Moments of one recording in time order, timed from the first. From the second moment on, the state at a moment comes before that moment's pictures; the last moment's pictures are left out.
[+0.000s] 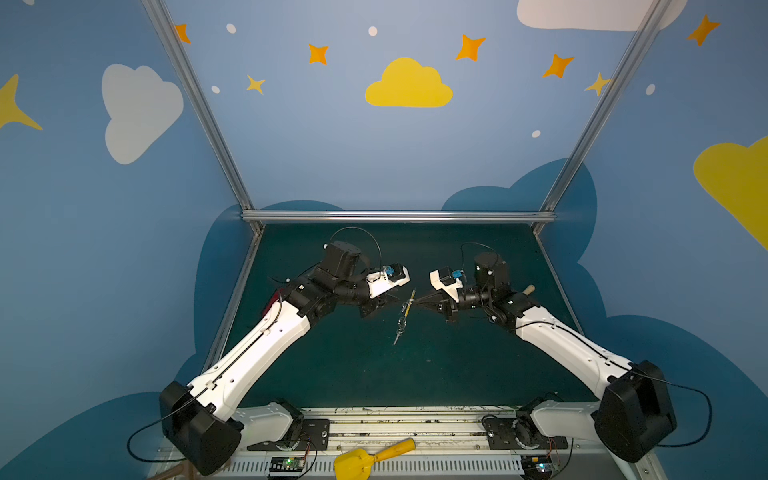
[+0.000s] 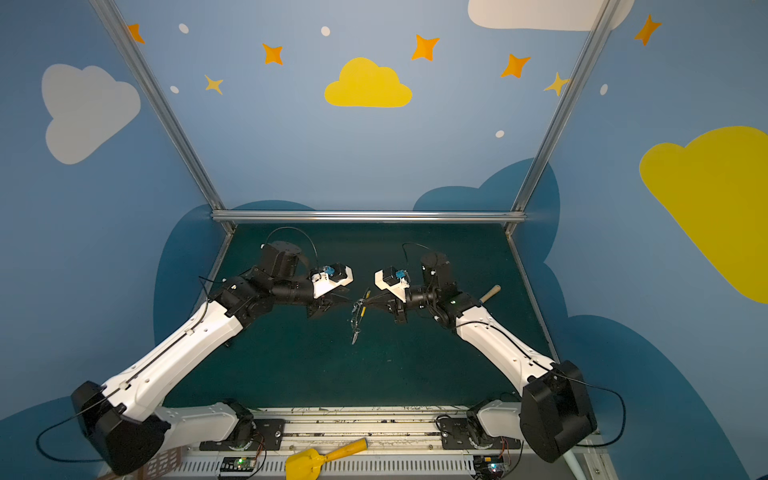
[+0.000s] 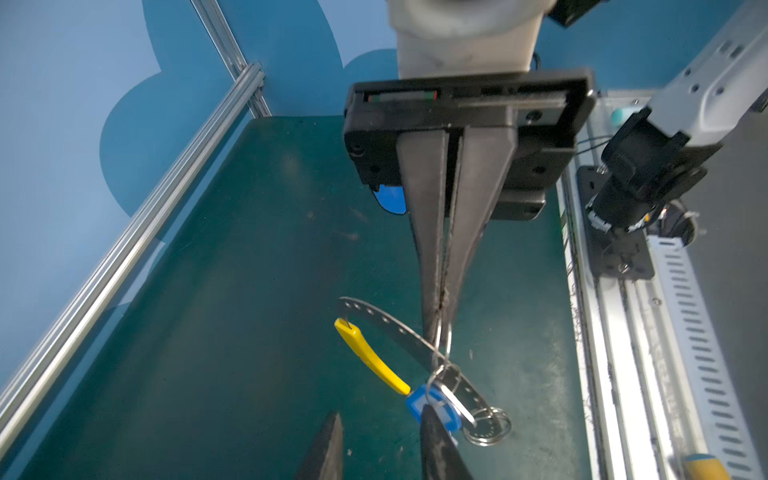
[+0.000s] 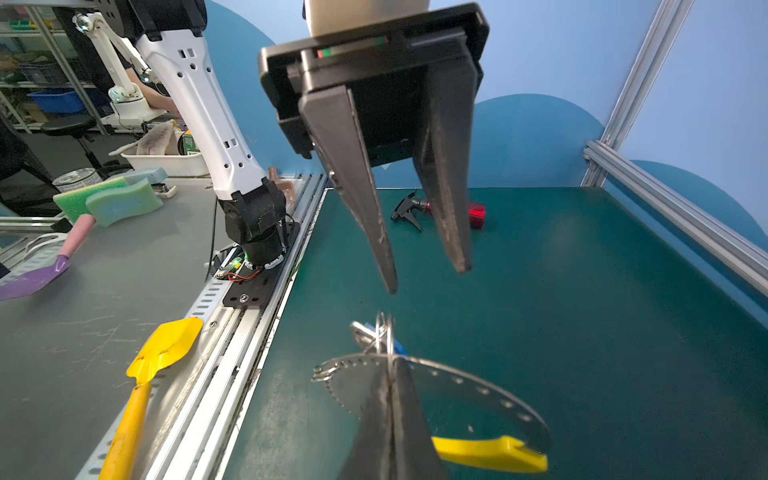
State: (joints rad) left arm -0.56 1.25 1.22 -0.61 0.57 0.55; right arm 0.54 1.31 0.92 -0.01 -1.10 -0.39
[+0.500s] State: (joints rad) left arm -0.56 1.23 1.13 -0.43 0.72 0.44; right arm 0.54 1.31 0.92 0.02 -1.12 -0.37
